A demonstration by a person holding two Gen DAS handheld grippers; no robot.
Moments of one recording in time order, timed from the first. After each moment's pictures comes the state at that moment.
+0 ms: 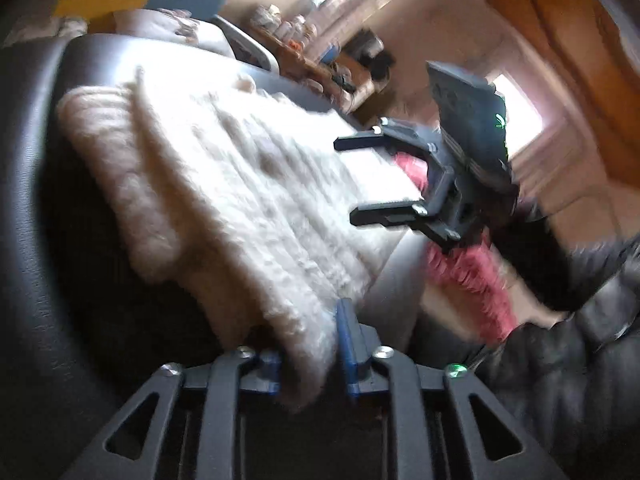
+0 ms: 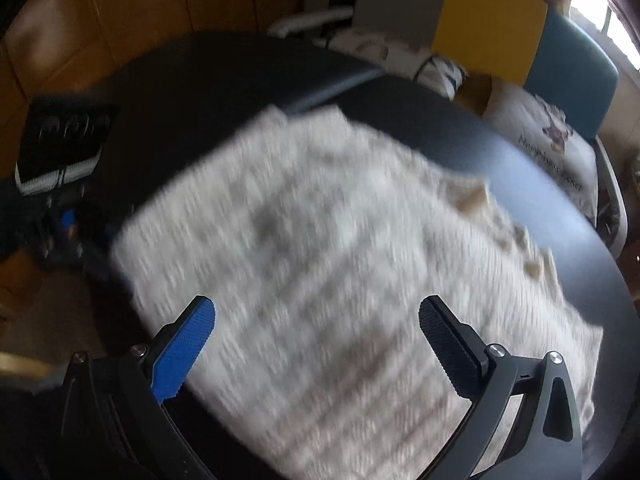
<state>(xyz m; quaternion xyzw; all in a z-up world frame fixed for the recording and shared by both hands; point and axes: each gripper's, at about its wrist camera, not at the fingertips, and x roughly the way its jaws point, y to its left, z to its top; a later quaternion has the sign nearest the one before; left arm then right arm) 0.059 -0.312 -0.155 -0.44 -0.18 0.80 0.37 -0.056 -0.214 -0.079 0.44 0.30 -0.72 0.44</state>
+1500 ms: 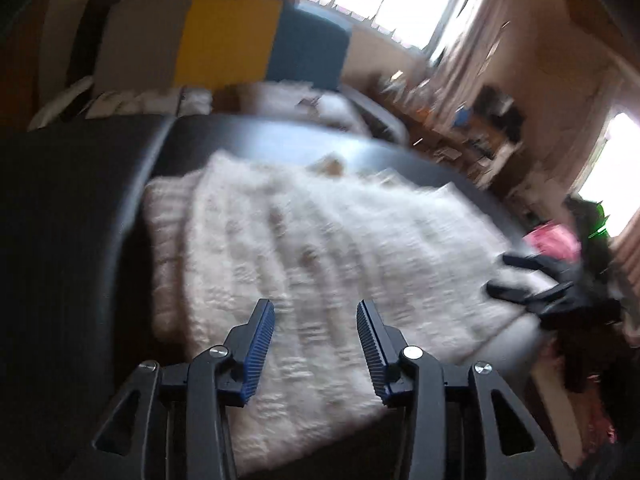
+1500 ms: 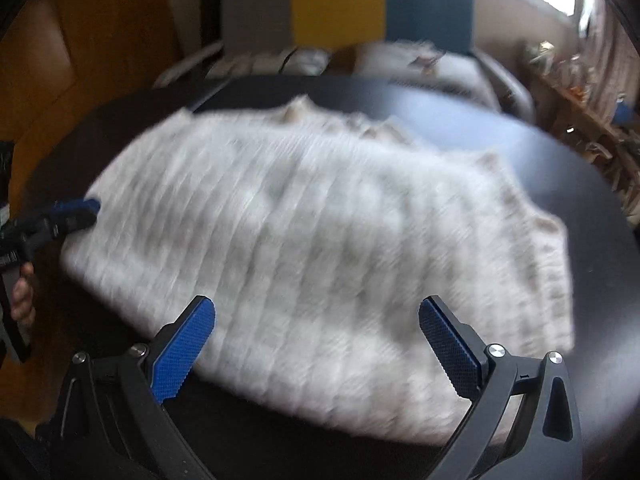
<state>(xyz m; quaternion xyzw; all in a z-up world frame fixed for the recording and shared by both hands) 0.045 -0.245 -0.108 -0.40 -0.16 0.90 0.03 -0.068 -0.057 -0.086 0.44 0.13 -0.84 0.30</state>
